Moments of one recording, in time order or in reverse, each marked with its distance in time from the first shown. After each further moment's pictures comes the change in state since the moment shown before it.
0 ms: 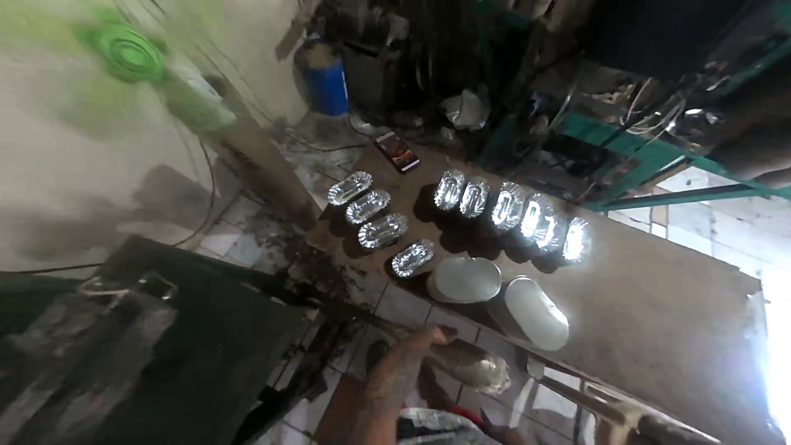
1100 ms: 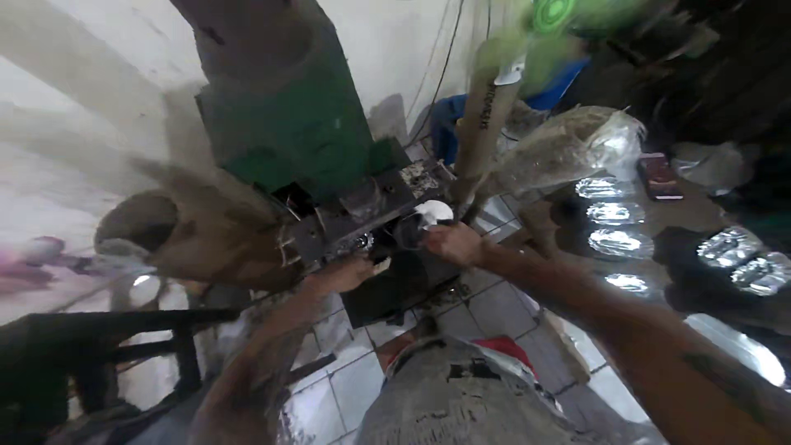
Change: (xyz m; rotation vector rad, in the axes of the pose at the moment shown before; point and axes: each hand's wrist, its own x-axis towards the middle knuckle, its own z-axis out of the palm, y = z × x) left_hand -0.435 -0.312 -0.184 0.530 0.674 -0.237; right_hand 0.014 -0.608 0.032 -1.039 0.333 -1.928
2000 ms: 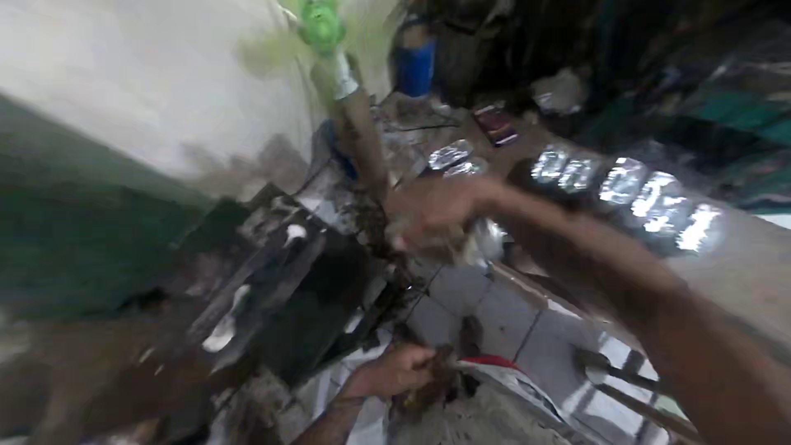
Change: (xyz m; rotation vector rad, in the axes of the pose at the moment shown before) left_hand 0.009 0.291 0.075 -0.834 -0.534 0.441; right_hand -0.191 -0.011 -0.229 0.533 -0.085 0.596
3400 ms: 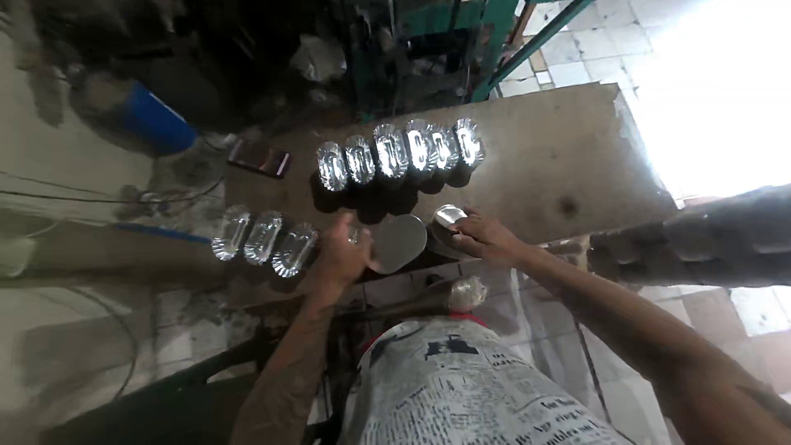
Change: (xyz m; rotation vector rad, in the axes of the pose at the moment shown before) left_hand 0.323 0.166 -0.006 0.810 0.219 0.169; right_hand -0.369 0.170 0.180 0.069 0.849 0.733
